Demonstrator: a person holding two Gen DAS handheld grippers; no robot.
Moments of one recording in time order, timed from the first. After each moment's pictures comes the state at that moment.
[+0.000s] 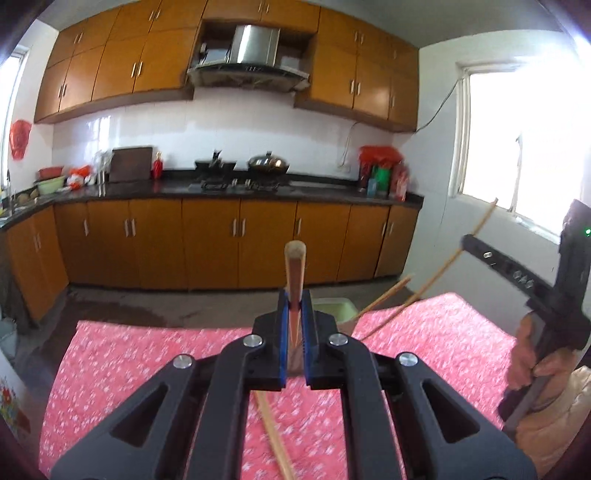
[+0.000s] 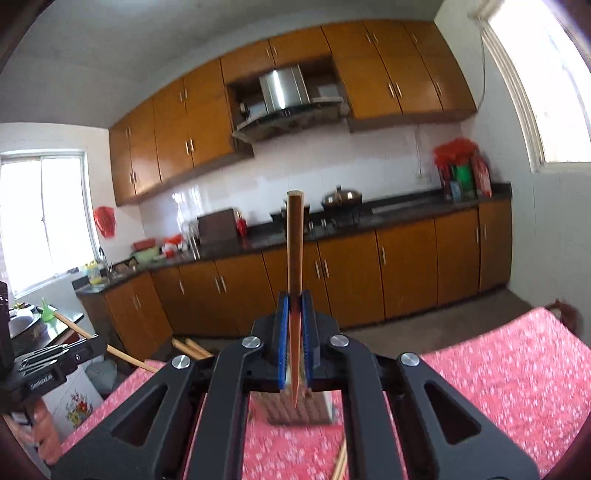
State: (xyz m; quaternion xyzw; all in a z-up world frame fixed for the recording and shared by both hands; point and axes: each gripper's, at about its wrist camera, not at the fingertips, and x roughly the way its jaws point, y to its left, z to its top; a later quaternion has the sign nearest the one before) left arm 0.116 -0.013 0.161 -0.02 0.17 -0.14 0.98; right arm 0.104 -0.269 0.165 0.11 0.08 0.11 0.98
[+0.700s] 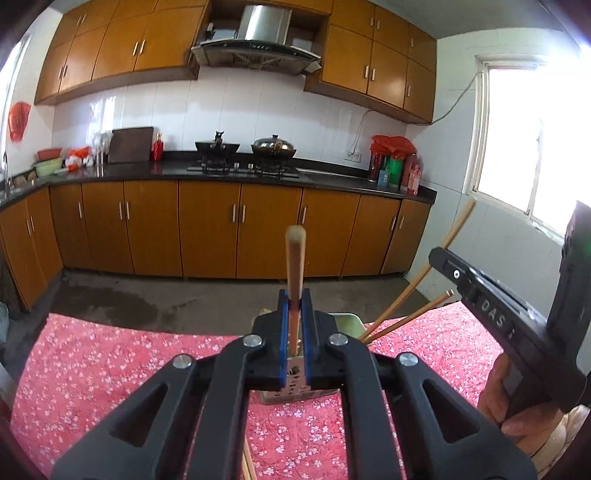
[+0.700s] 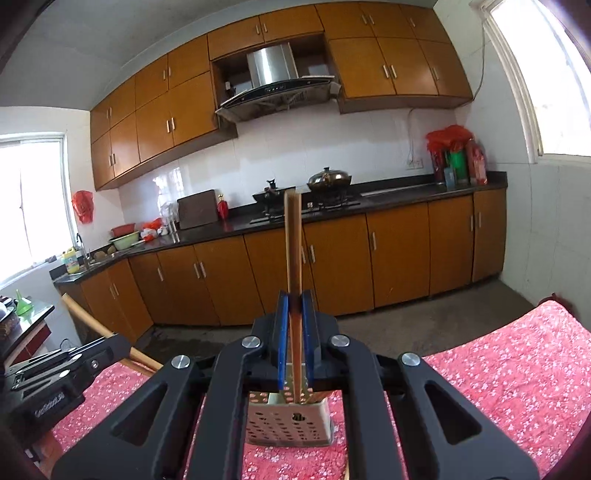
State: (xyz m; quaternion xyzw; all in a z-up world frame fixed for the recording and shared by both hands) left arm 0.220 -0.051 0.116 -0.05 0.21 -0.12 0.97; right arm 0.184 -0.241 0.117 0.10 0.12 0.08 0.98
